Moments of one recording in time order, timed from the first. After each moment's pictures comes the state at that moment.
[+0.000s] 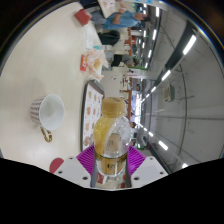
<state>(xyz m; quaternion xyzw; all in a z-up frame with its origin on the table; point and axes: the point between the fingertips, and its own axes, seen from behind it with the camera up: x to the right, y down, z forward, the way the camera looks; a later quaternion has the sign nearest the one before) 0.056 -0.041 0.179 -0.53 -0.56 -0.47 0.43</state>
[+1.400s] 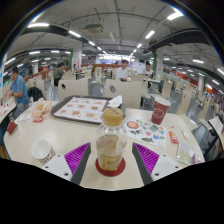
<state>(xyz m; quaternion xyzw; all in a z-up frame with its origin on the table) 0.182 -0.054 0.062 -0.86 -0.05 0.00 0.50</state>
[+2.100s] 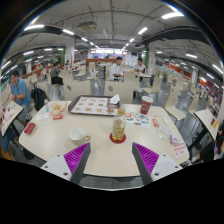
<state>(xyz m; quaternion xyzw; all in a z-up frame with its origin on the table) 0.141 -0.254 0.179 -0.89 -0.01 -0.03 0.46</state>
